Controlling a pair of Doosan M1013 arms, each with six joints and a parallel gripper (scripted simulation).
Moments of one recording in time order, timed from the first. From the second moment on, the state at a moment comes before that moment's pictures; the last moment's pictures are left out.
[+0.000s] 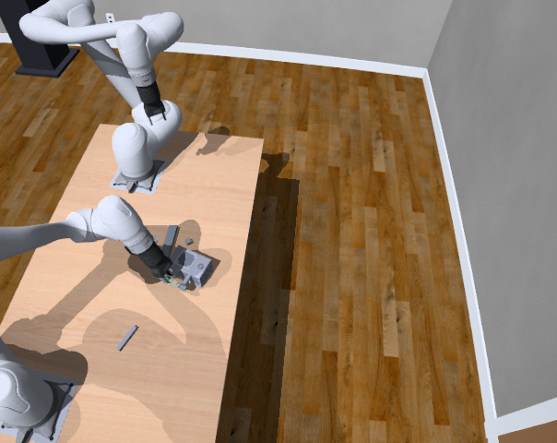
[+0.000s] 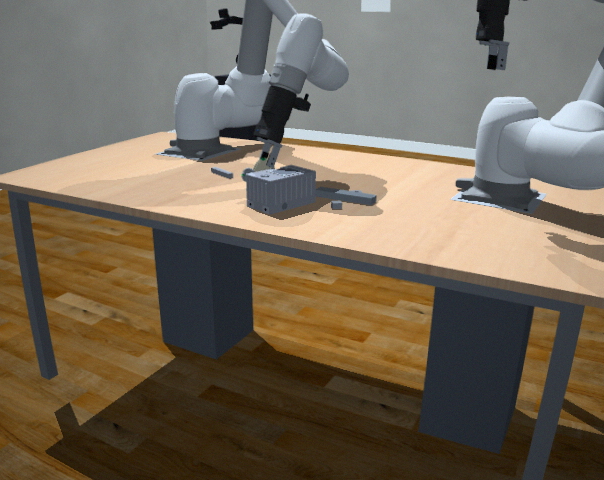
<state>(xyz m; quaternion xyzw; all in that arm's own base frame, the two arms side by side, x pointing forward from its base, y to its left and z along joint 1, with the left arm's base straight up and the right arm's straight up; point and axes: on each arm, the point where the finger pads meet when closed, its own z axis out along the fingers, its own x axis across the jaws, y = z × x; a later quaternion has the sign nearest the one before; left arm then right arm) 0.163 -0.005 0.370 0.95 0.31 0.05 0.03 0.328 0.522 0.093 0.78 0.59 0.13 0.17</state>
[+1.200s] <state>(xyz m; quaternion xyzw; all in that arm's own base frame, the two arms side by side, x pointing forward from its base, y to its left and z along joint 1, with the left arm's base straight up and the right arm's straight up) 0.163 -0.005 0.370 0.95 0.31 0.05 0.03 0.321 0.524 0.108 0.78 0.59 0.13 0.18</state>
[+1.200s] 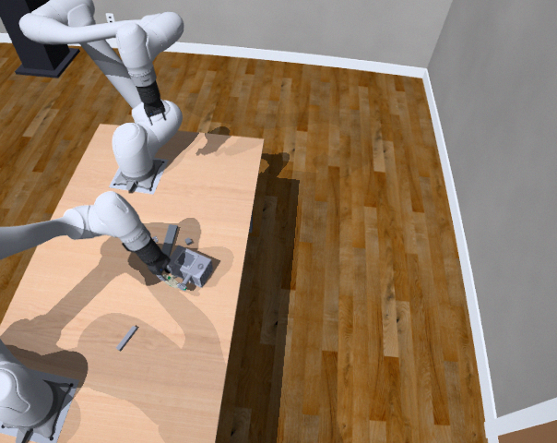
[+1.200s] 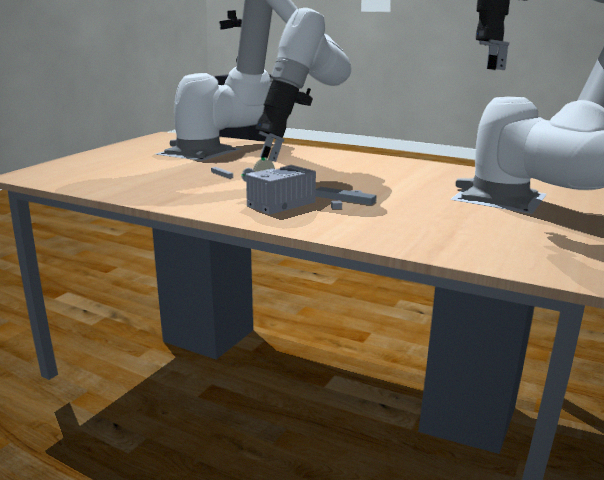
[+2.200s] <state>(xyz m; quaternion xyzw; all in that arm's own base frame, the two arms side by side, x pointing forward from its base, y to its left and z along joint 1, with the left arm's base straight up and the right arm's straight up) 0.163 -0.005 0.370 0.95 0.31 0.05 0.03 0.308 0.528 0.139 0.78 0.59 0.13 0.18</state>
